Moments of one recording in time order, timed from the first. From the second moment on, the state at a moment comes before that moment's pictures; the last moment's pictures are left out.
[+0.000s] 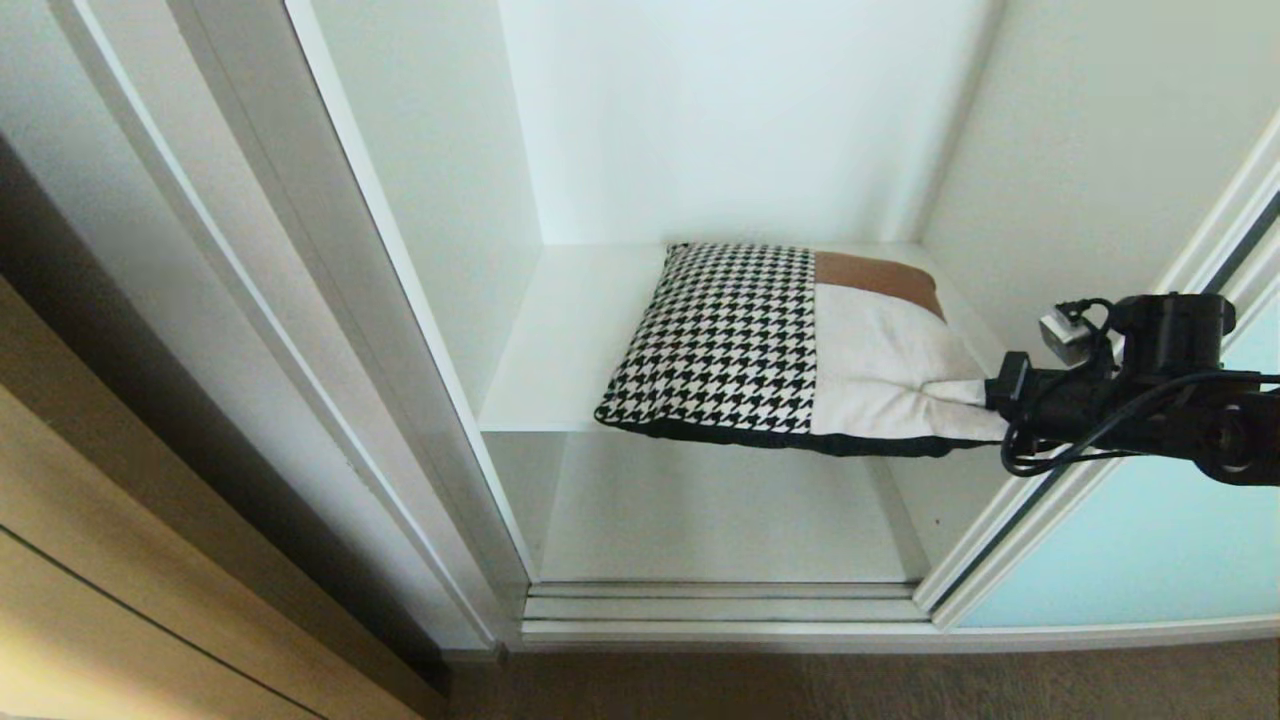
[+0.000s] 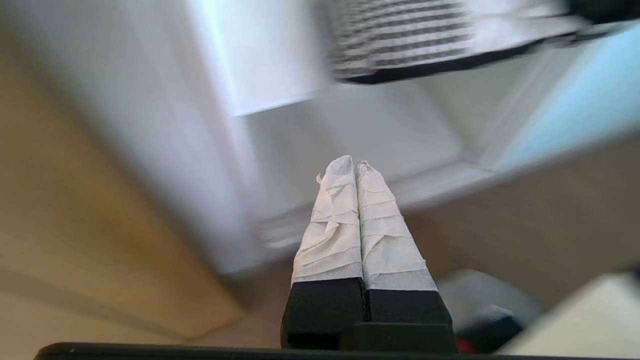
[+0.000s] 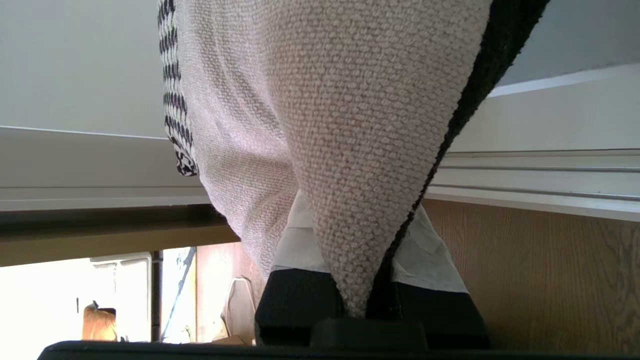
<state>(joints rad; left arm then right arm) 0.02 0.57 -0.91 0.45 -0.48 0.09 -0.09 1.95 -1.09 -0.48 0.76 0.66</state>
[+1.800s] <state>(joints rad) -0.46 1.81 -1.37 0.13 -0.26 -0.29 -0.11 1.95 -1.12 -0.45 0.76 0.64</state>
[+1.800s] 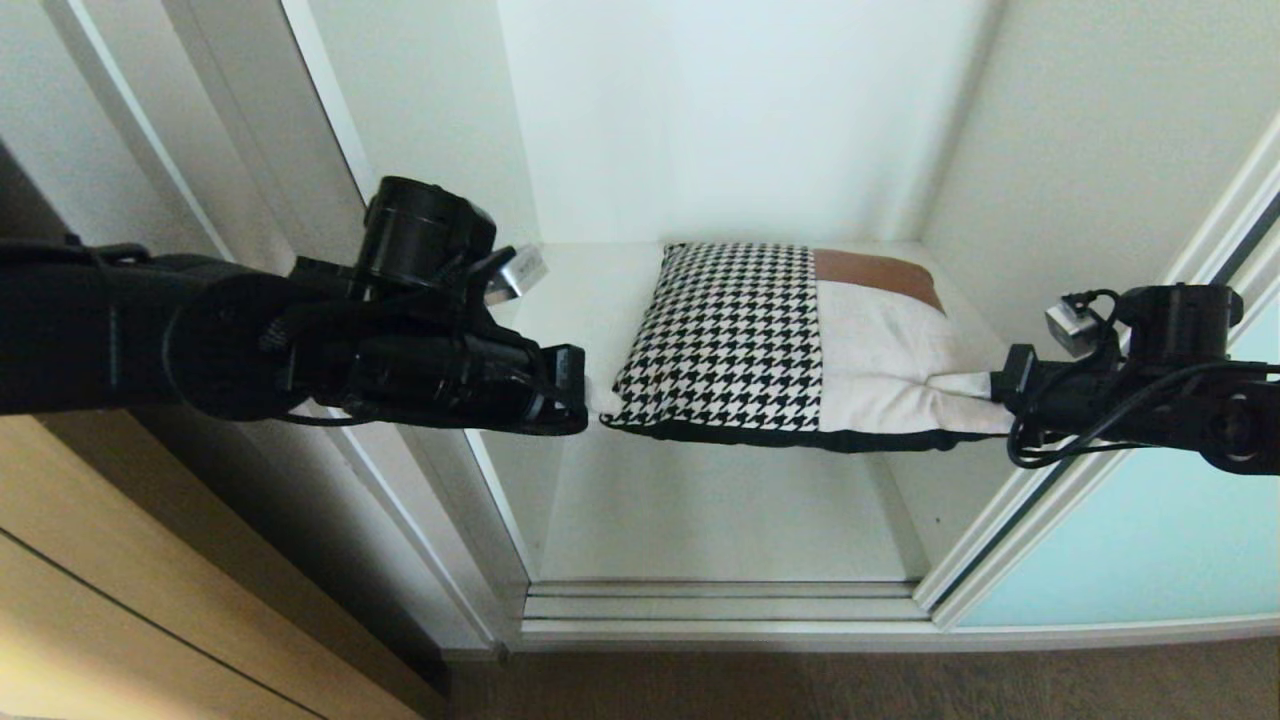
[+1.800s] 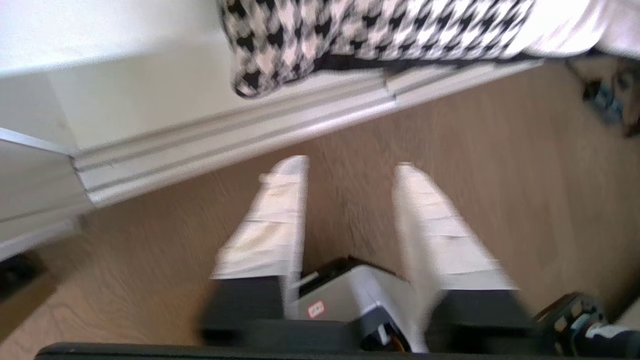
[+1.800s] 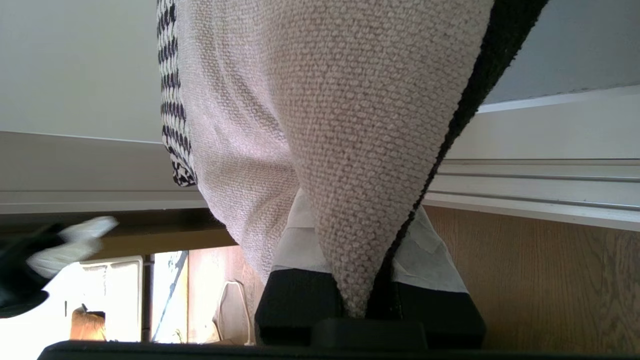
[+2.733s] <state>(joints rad) -0.46 2.09 -1.52 0.05 -0.26 -0.29 -0.12 1.97 -1.14 -0.43 0.76 0.64</state>
